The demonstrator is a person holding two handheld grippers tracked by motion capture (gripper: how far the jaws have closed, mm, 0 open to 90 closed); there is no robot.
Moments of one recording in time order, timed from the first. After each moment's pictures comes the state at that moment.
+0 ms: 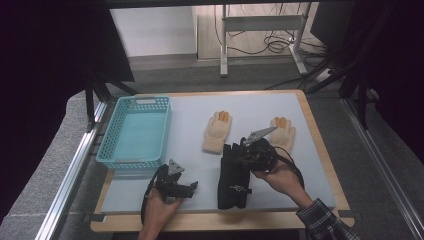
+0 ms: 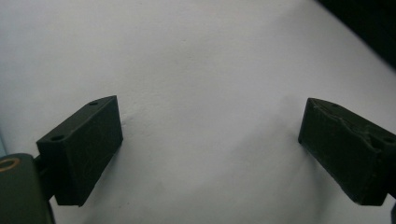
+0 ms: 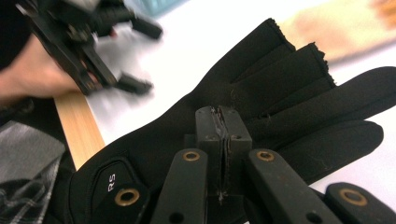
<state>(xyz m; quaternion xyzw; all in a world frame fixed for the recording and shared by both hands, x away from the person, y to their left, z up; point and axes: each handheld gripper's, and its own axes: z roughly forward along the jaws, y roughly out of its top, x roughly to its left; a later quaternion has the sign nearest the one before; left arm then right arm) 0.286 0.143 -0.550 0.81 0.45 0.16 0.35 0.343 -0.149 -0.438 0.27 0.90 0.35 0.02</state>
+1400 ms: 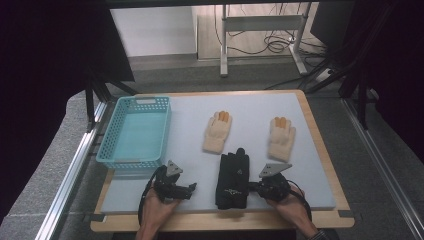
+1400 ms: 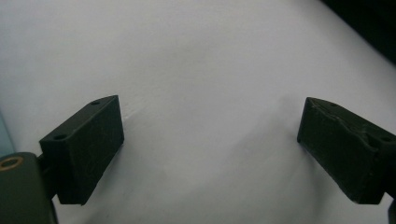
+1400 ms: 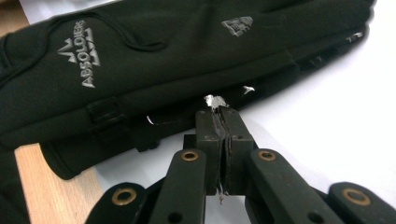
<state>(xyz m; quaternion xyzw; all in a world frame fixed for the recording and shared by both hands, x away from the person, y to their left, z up) 0.282 0.148 -0.549 0.81 0.44 0.16 0.35 0.301 -0.202 -0.526 0.28 0.88 0.37 0.07</state>
